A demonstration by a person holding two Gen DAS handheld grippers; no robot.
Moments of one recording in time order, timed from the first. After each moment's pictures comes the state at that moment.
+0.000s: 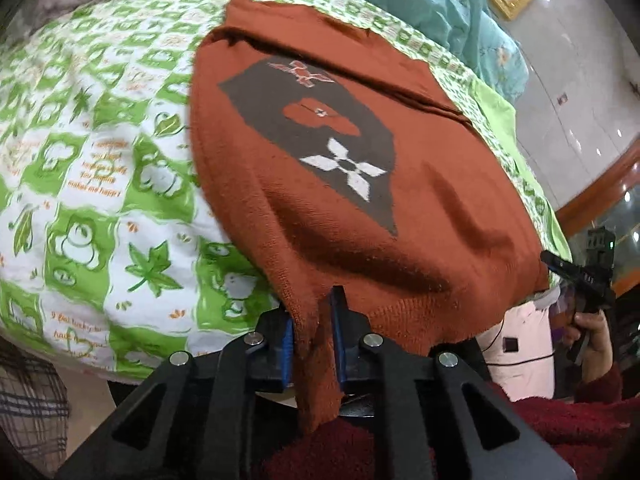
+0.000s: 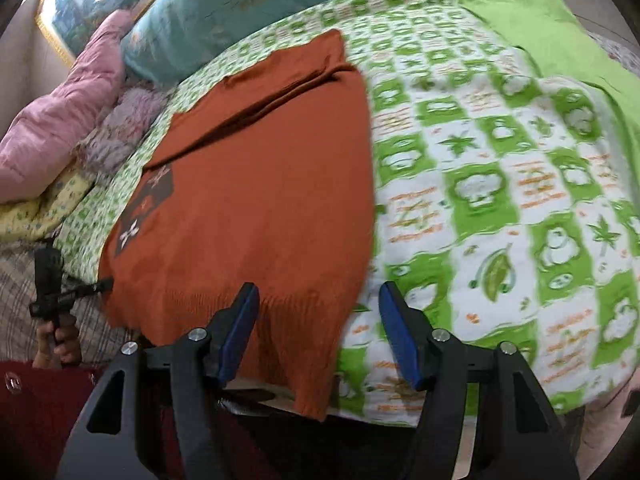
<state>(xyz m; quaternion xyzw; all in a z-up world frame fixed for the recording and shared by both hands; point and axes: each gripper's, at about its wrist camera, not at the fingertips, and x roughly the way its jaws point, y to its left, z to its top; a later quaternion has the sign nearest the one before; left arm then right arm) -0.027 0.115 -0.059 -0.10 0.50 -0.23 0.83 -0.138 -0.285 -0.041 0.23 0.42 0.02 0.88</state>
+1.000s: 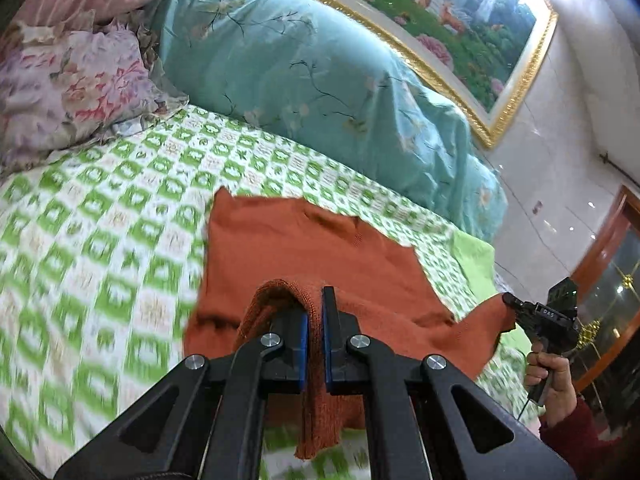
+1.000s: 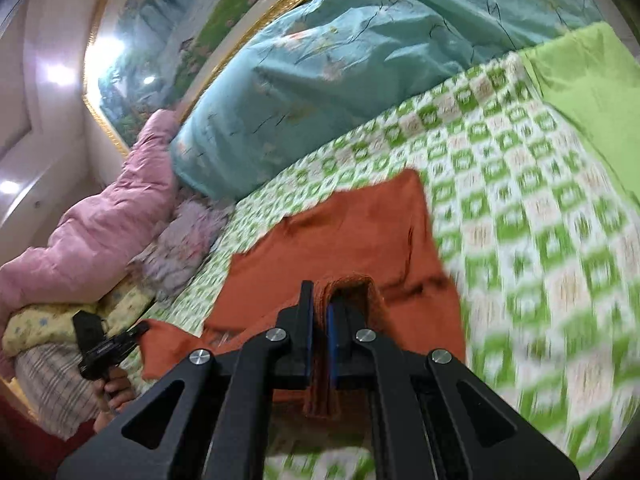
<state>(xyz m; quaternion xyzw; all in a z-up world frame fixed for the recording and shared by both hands) 0.144 0.144 0.052 -0.20 0.30 -0.22 0.91 0.038 -0.349 0.050 0.30 0.25 0.07 0.92</state>
